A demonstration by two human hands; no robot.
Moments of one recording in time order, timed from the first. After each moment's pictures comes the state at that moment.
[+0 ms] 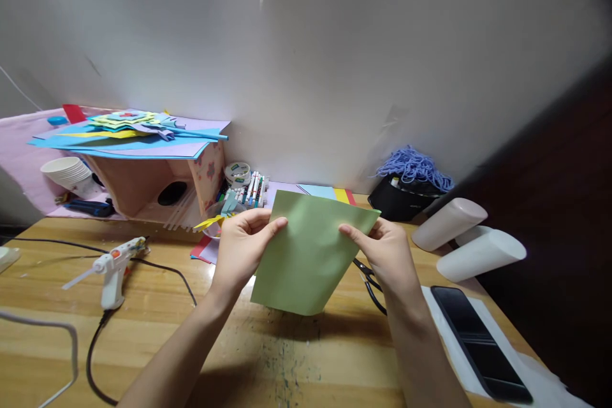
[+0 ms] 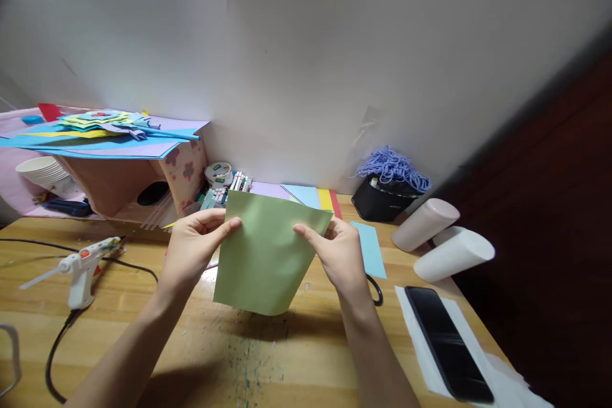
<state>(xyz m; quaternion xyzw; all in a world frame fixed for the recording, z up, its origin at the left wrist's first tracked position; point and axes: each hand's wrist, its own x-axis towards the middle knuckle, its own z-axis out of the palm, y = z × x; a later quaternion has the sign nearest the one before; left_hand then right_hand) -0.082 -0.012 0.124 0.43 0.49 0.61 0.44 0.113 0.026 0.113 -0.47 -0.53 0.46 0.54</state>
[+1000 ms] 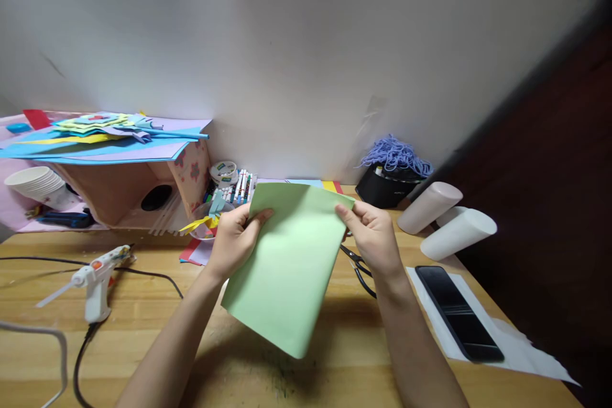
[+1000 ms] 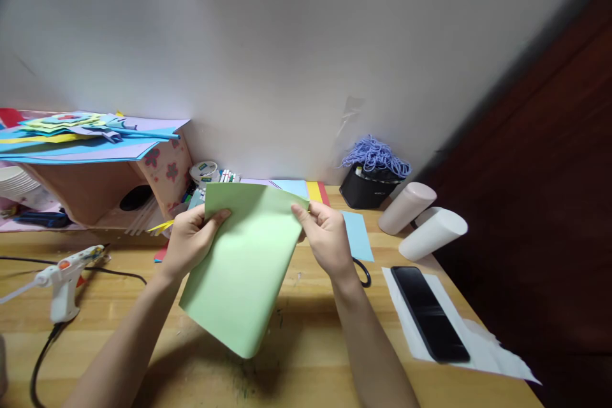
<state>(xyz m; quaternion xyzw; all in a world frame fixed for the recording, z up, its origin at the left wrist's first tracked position) -0.091 0.007 0.105 0.61 0.52 0.53 0.29 0.121 0.027 0.115 -0.42 -0.60 0.43 0.53</state>
